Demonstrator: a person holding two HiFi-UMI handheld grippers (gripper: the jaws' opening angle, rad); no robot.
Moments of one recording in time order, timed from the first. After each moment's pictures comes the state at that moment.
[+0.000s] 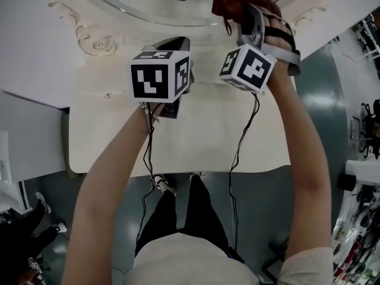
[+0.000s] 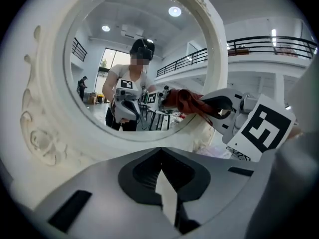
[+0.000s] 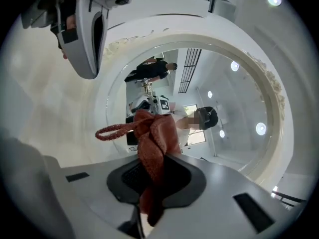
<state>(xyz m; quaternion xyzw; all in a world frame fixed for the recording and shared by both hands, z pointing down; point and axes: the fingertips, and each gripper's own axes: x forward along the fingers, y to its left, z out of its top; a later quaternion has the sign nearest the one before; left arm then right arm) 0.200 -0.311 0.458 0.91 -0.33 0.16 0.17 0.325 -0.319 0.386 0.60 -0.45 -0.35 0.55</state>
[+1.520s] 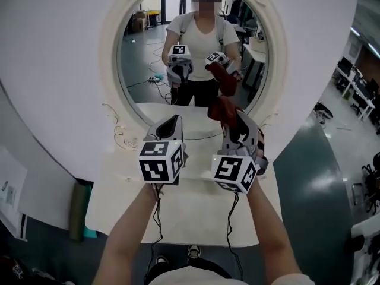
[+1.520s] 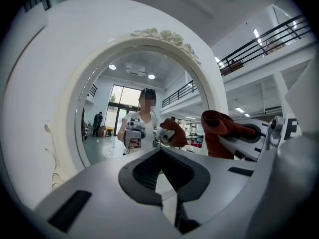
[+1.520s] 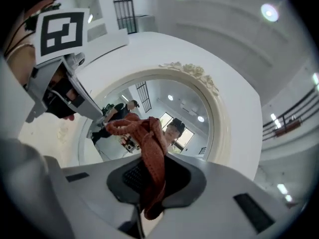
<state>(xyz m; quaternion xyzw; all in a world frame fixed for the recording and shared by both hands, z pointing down) 0.168 -0.308 0.285 0.91 -0.42 0.01 0.07 0.296 -0.250 0.251 0.73 -0.57 -0.28 0.24</state>
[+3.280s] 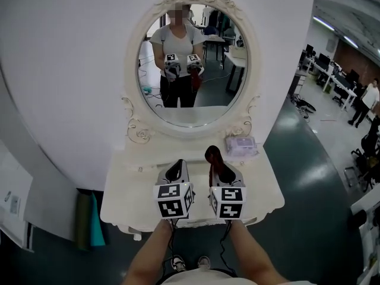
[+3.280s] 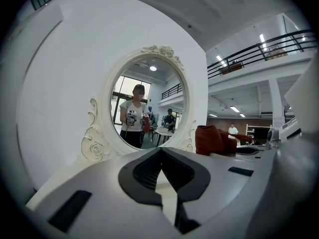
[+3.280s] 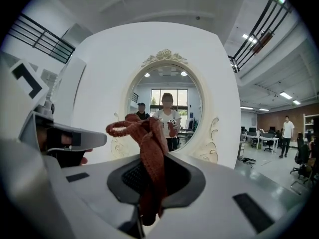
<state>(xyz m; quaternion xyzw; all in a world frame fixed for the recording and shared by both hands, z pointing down) 0.072 -0.132 0.369 0.91 -0.40 0.05 0.12 0.181 -0.079 0.377 0.77 -0.63 0.05 0.09</state>
